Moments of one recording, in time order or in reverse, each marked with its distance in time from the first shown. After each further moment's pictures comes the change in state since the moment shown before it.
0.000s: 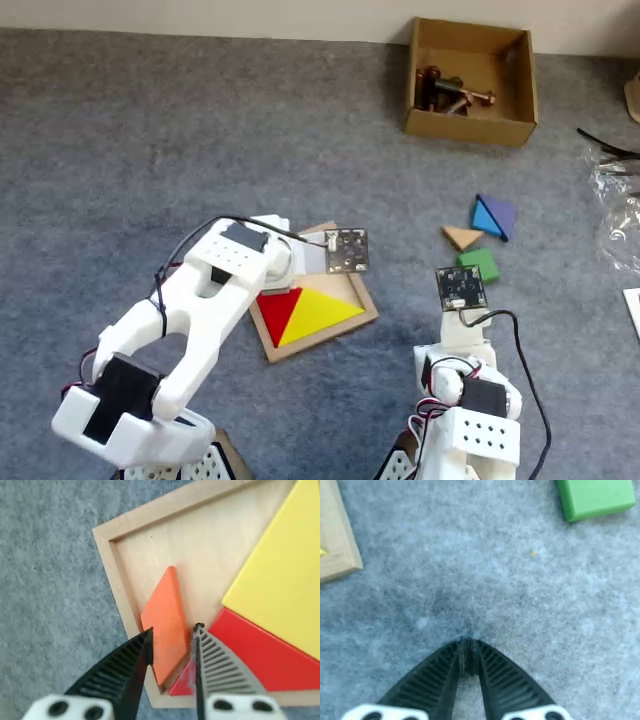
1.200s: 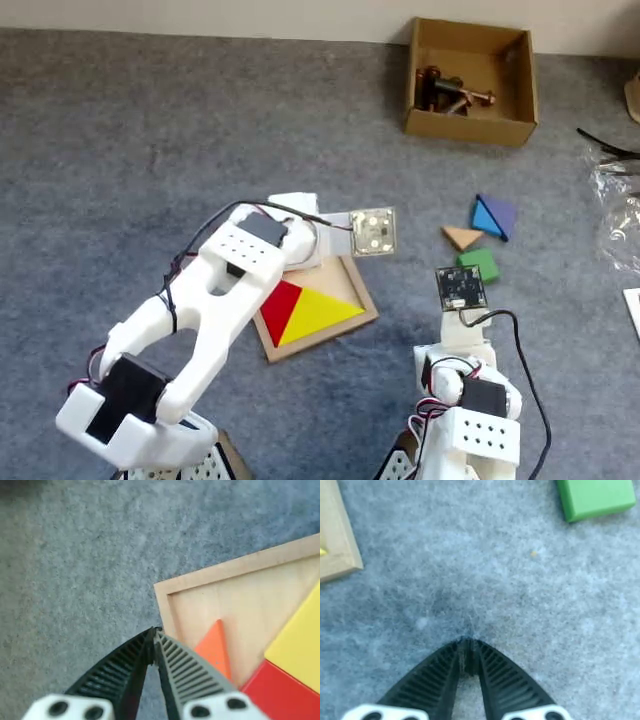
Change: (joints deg) left arm 3.8 0.2 -7.0 -4.4 3.0; right arm 0.0 0.0 0.0 0.0 0.0
